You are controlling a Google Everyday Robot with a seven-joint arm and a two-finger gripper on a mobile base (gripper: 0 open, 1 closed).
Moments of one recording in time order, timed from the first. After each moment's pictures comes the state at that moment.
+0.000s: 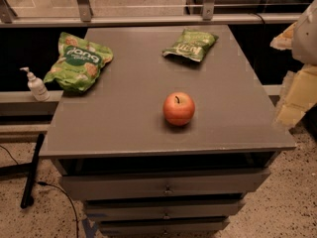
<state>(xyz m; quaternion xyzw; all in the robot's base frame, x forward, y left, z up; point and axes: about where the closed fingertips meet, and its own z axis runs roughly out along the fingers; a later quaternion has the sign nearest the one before) 0.438 -0.216 0.978 -0.60 0.78 -0.04 0.16</state>
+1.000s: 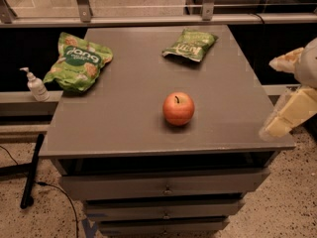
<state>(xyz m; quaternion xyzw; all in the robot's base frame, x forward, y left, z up) 0.442 -0.216 0.941 -0.55 0.79 0.07 0.25</state>
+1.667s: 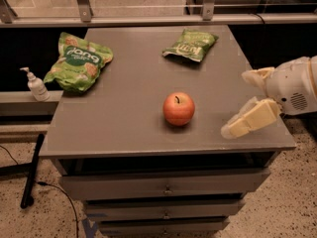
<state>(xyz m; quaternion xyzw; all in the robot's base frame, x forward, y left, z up) 0.466 -0.165 0.907 -0.49 0.77 0.19 0.36</state>
